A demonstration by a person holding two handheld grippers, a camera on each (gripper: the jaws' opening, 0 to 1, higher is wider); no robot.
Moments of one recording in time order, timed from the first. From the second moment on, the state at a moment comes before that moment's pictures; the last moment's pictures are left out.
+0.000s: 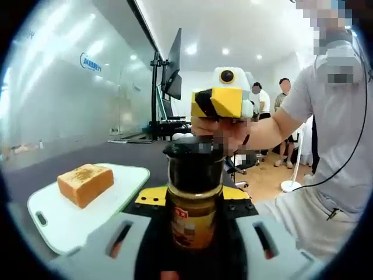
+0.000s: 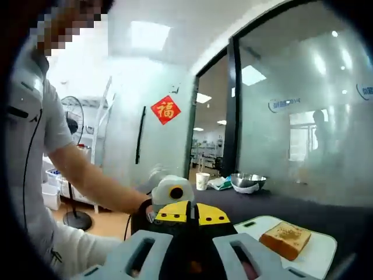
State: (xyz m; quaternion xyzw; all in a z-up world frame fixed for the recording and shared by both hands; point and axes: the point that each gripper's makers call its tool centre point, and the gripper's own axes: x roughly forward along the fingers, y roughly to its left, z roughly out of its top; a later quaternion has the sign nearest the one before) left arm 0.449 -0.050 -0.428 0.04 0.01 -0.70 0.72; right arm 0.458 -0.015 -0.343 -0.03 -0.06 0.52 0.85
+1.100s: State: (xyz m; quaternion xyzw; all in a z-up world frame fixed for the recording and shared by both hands) left arm 0.457 -0.049 -0.439 0.06 0.03 -0.68 0.73; right arm 0.455 -0.001 -0.369 -0.10 0.00 0.53 0.84
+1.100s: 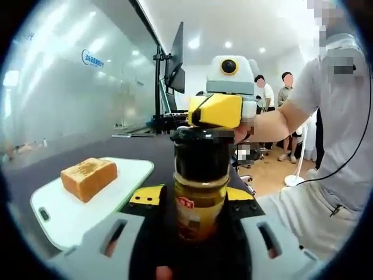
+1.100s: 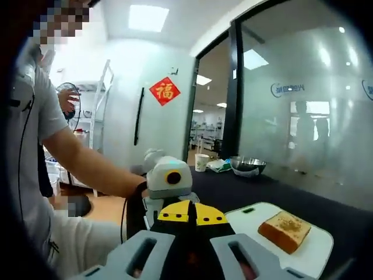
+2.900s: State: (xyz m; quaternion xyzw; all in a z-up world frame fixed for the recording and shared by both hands) left arm 0.462 -0.001 -0.427 0.08 0.00 -0.59 0.80; right arm 0.442 -0.011 -0.344 -0.07 -0.07 0.52 0.85
